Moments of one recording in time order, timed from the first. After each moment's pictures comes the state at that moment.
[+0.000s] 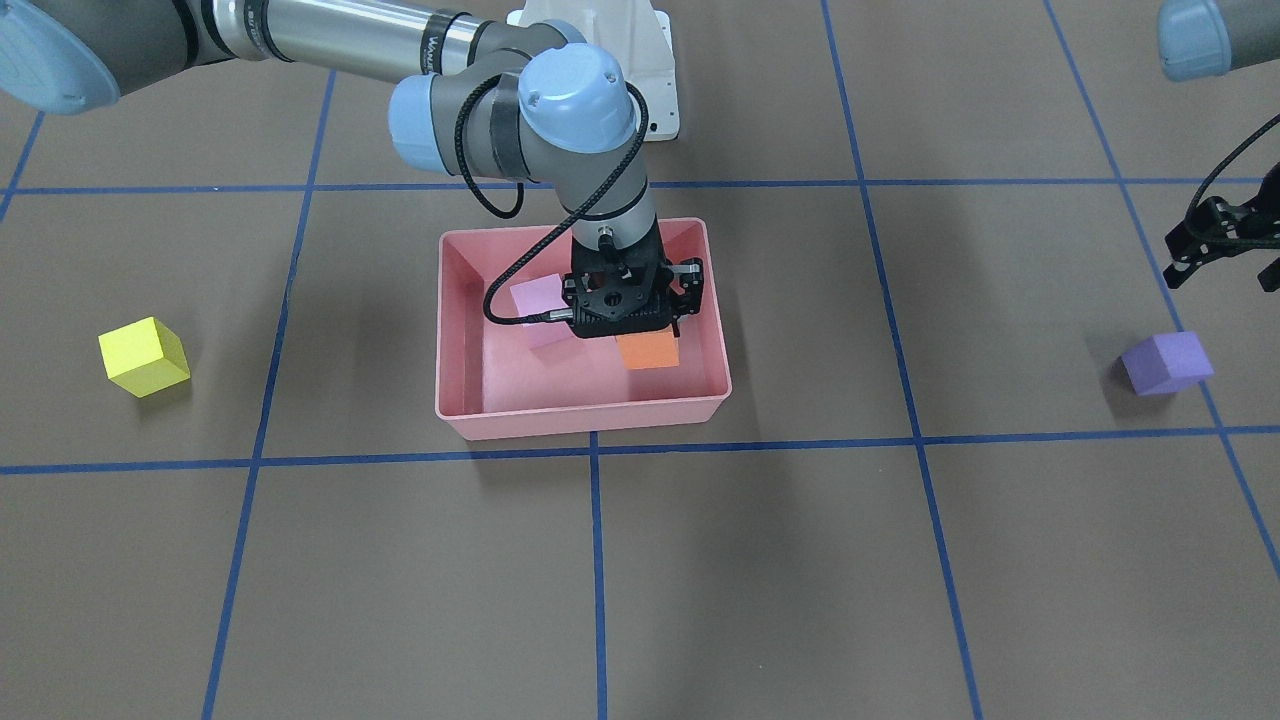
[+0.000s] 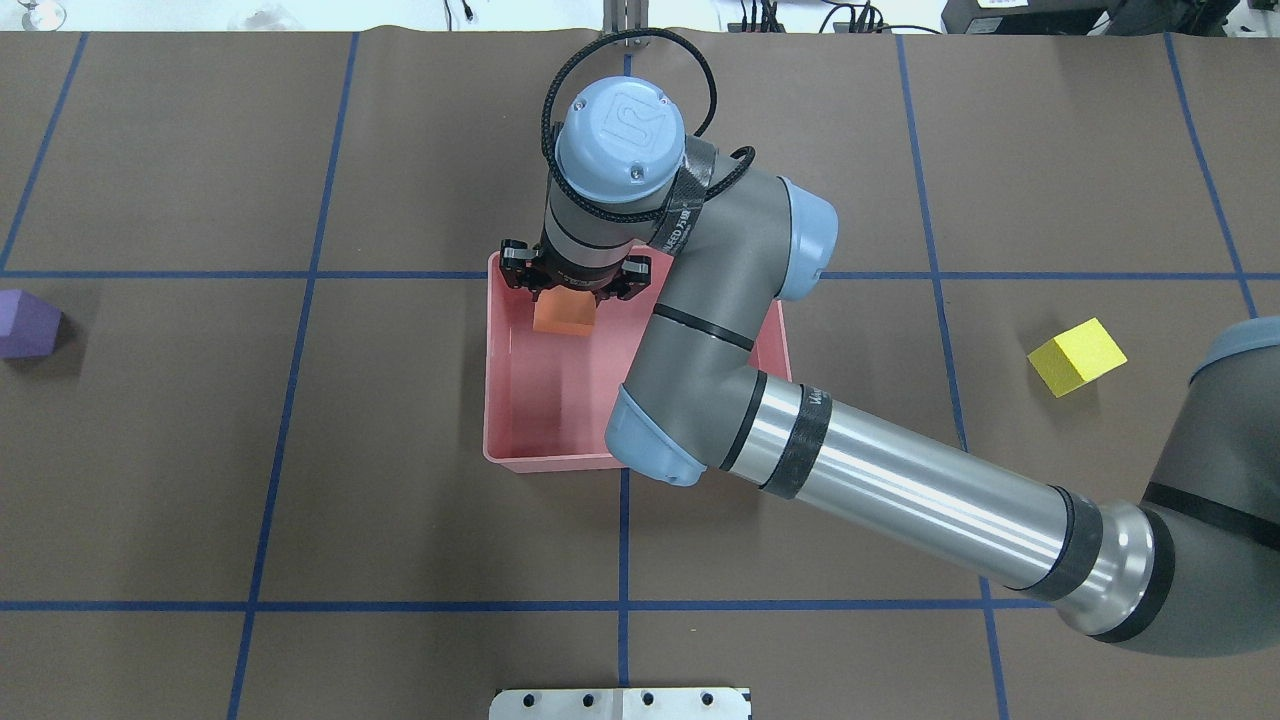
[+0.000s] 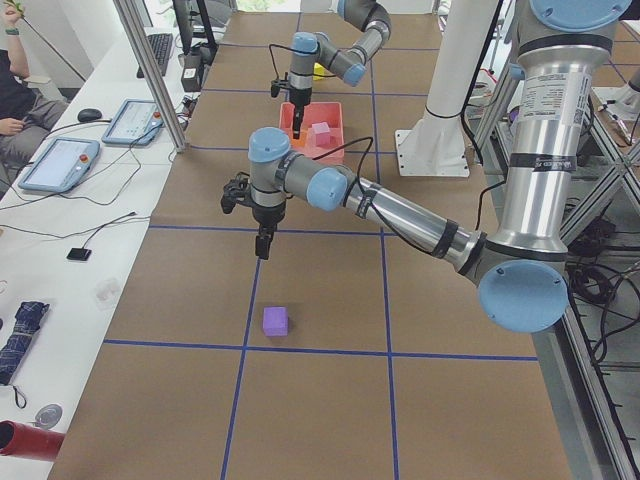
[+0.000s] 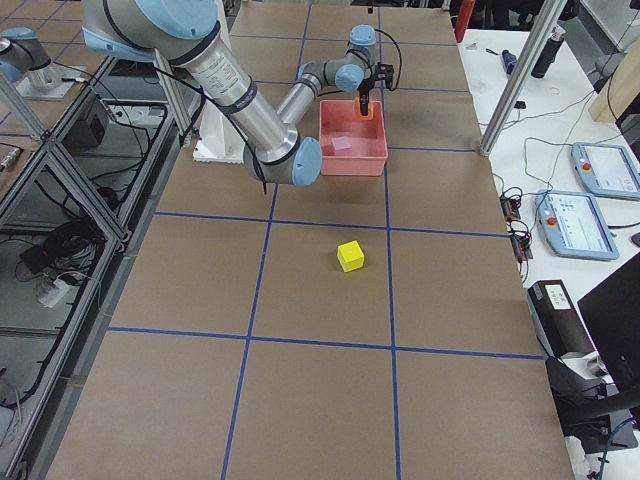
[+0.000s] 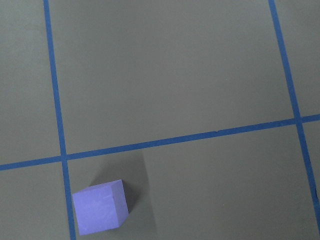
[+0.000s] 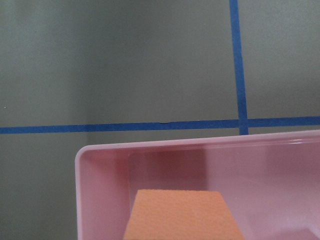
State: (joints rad) left arm -1.29 -1.61 -1.90 -1.63 -2.22 -0.44; right arm 0.57 -0.61 1.39 -1.40 1.91 1.27
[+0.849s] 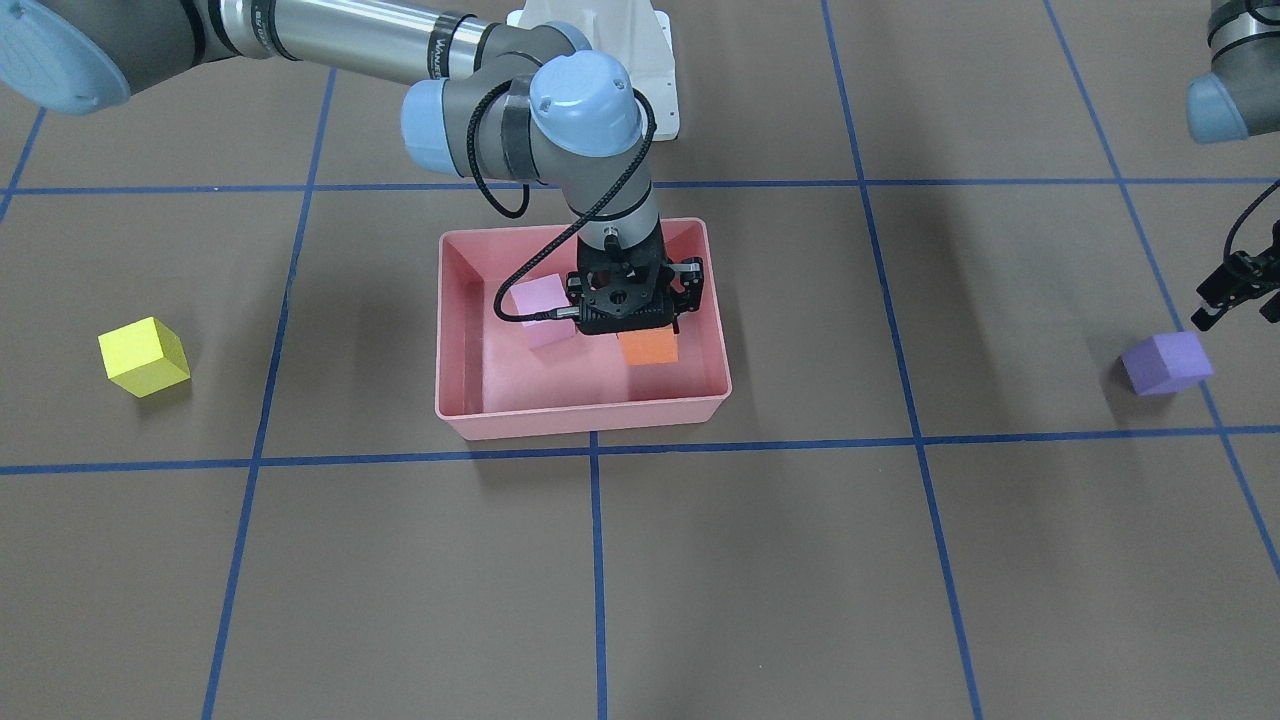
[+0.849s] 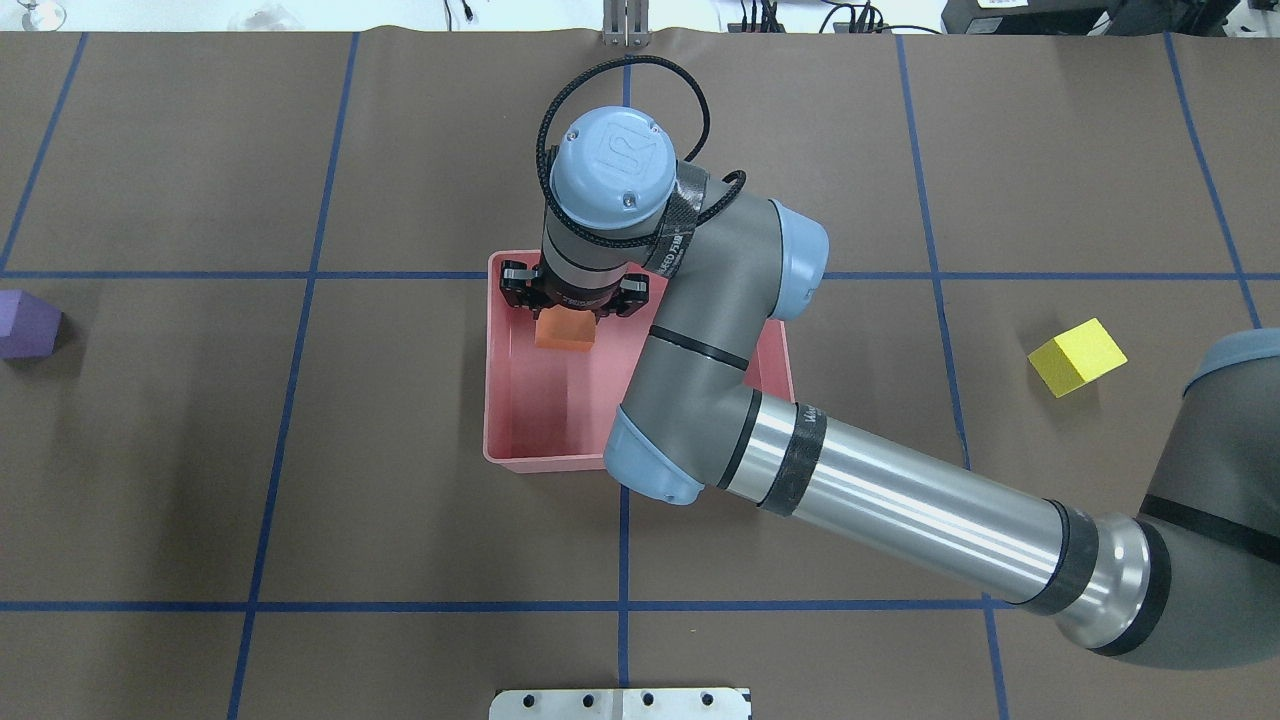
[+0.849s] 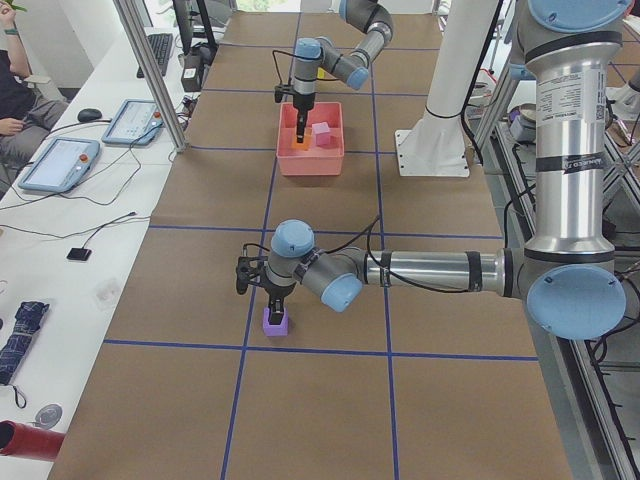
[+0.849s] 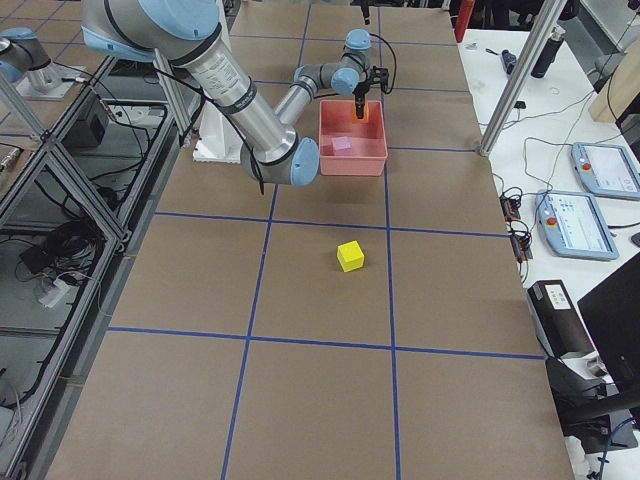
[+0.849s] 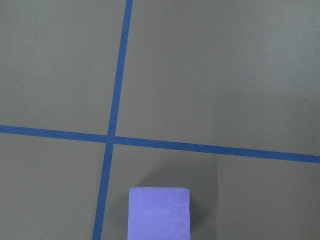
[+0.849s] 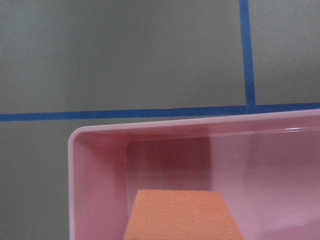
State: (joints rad) left arm -1.28 -1.48 -1.58 -2.25 -2.18 -0.72; right arm 0.55 -0.62 1.39 -1.39 1.90 1.27
